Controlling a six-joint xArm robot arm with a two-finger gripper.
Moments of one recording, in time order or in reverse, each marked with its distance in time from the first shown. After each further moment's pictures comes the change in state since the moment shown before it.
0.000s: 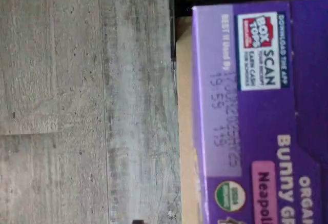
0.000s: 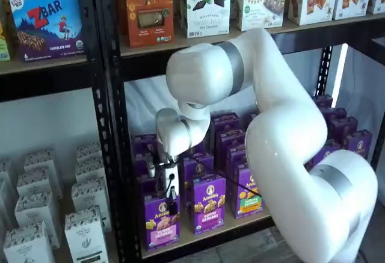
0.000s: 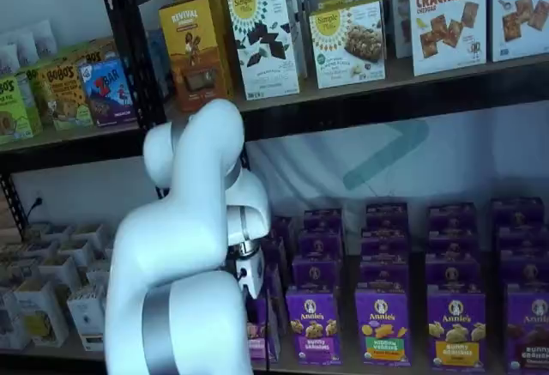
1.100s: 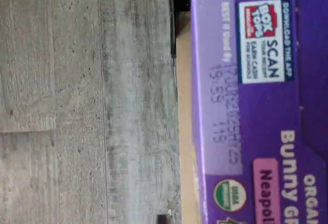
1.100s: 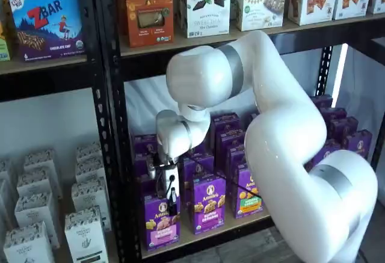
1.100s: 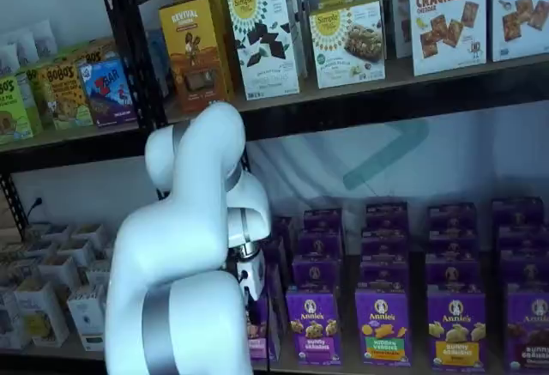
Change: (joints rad) arm -0.003 0.019 -0.018 -0.008 0.004 0.004
